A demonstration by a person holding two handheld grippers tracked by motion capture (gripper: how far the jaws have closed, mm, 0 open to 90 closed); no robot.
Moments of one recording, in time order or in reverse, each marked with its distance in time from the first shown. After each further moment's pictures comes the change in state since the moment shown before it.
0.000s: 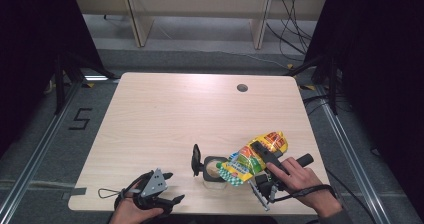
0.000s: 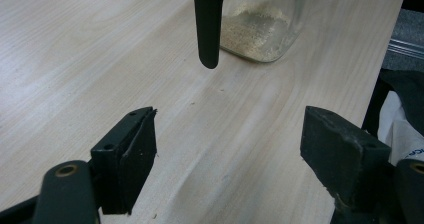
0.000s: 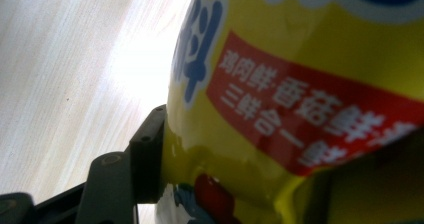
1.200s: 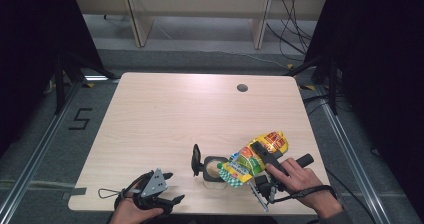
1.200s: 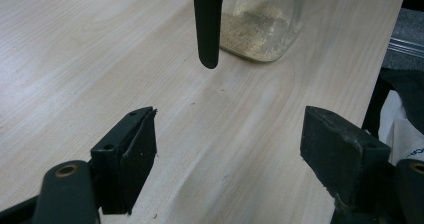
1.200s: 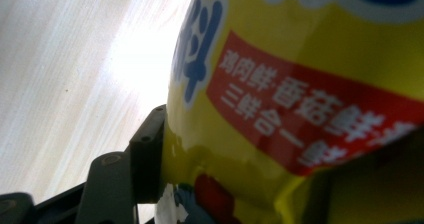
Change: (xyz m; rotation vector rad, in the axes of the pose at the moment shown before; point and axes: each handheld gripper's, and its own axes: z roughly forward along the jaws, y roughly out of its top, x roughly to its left) left arm 0.000 0.001 -0.001 0.007 0.001 0.003; right arm 0.001 0.001 0.000 0.007 -0.013 -0.020
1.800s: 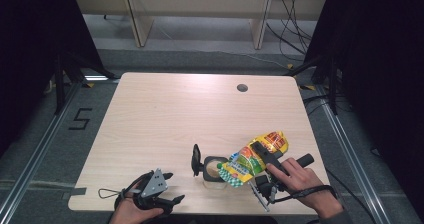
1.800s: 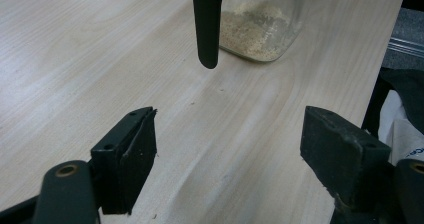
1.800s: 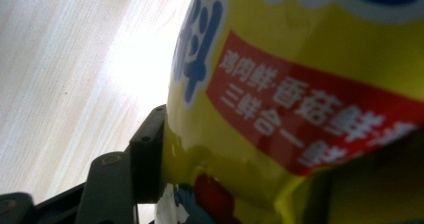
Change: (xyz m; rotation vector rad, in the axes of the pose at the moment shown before) left arm 0.000 0.000 0.000 0.000 0.000 0.001; right arm -0.002 -0.001 -0.001 -0.016 -0.001 -0.017
